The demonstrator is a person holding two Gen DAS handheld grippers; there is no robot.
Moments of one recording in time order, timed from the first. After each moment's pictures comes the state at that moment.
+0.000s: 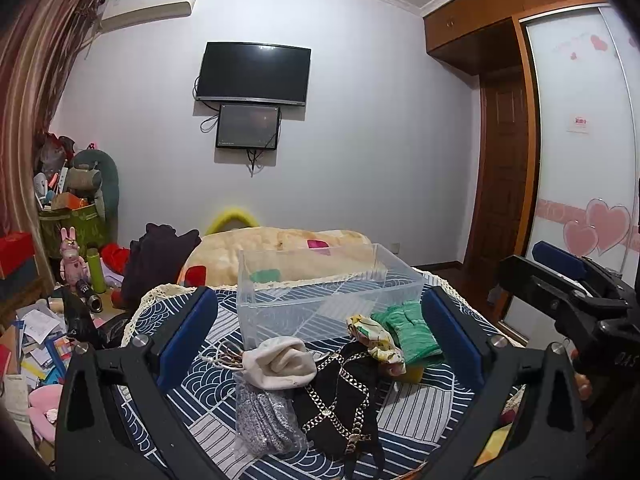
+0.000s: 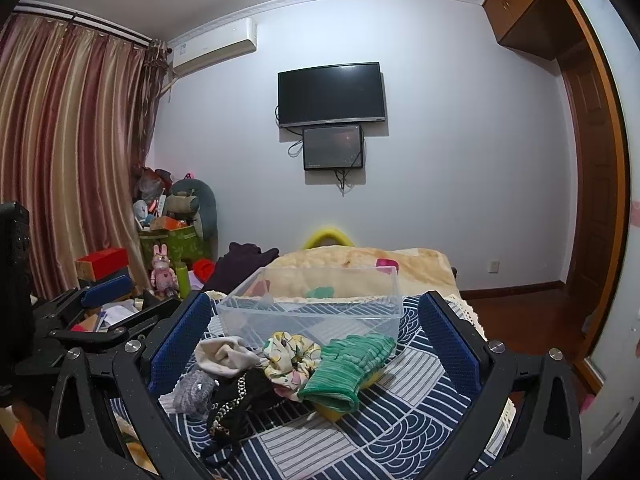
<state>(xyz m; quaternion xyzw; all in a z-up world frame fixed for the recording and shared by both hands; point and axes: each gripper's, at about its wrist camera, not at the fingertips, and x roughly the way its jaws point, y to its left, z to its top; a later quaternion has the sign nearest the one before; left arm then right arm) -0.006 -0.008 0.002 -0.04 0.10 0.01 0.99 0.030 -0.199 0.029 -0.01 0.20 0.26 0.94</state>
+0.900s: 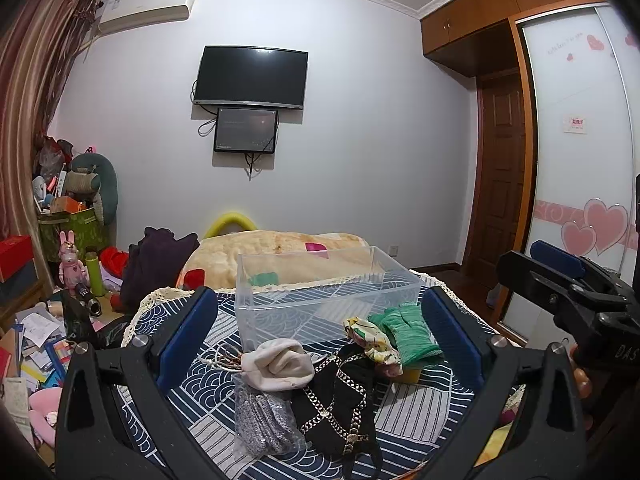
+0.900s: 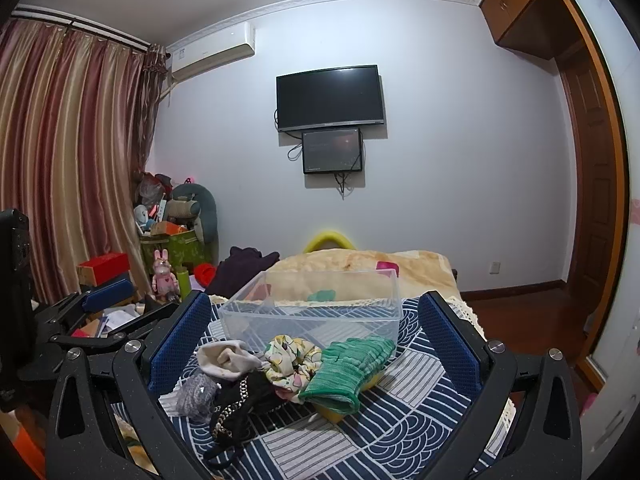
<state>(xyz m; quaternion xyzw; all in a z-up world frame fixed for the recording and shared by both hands) -0.010 -0.009 0.005 -0.04 0.10 0.00 0.99 0.026 -0.200 0.031 -0.01 0.19 0.26 0.95</state>
